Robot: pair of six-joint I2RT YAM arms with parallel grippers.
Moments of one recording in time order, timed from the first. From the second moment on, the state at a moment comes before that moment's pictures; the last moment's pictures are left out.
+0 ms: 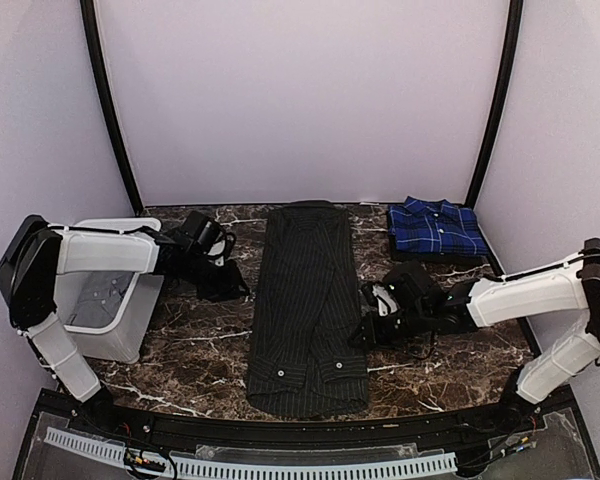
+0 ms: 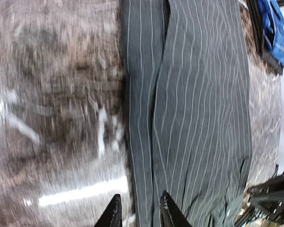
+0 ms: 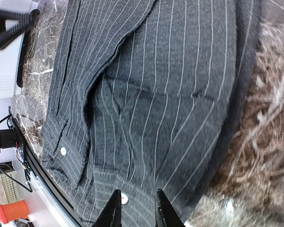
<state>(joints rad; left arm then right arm) -0.56 1.69 1.05 -0.34 0.25 -0.66 0.87 1.47 0.67 -0.09 -0.28 0.76</state>
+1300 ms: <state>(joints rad) -0.82 1.43 0.56 -0.19 0.49 -0.90 1.04 1.34 0.43 0.02 -0.18 1.03</state>
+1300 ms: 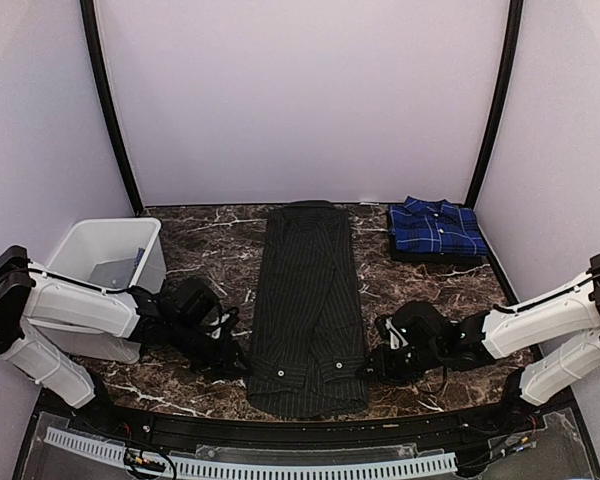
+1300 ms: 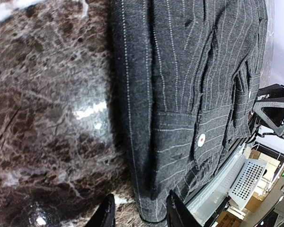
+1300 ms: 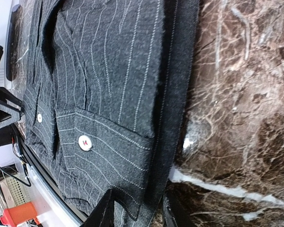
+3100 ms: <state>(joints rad) -0.83 1.38 0.65 -0.06 0.57 -1.05 1.02 1.28 0.58 -0.03 -0.16 1.03</state>
